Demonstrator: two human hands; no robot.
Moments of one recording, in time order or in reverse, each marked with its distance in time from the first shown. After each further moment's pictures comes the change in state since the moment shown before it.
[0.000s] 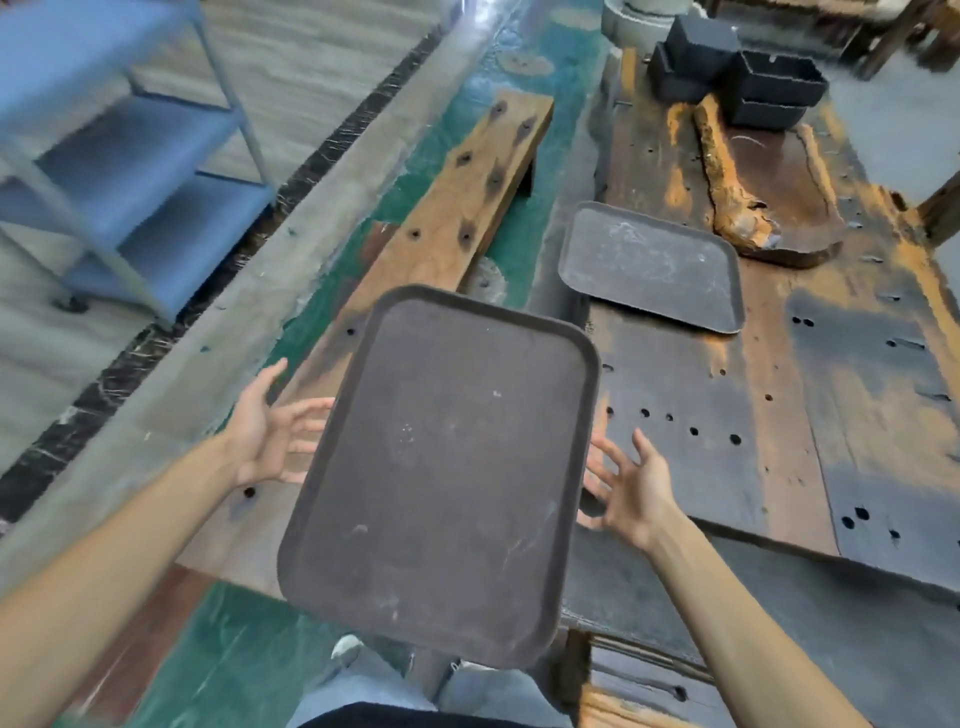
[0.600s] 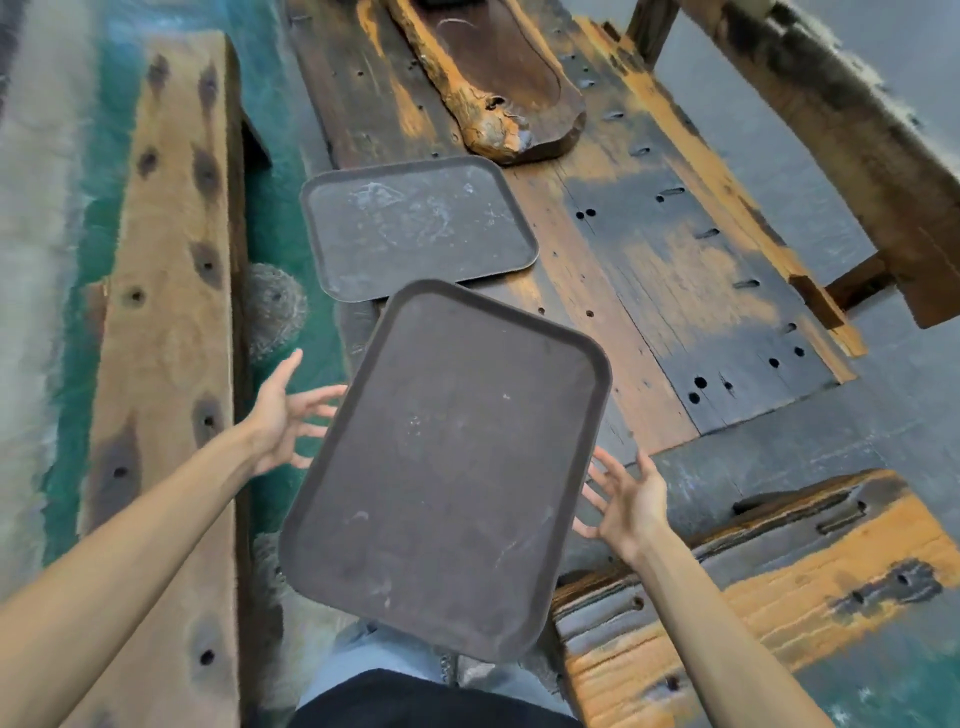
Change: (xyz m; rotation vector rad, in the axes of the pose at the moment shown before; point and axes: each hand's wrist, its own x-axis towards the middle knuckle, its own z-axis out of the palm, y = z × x) left_hand 0.239 0.124 0.292 0.615 -0.304 -0.111; right_hand 0.037 -0.037 -0.156 0.576 0.428 -0.123
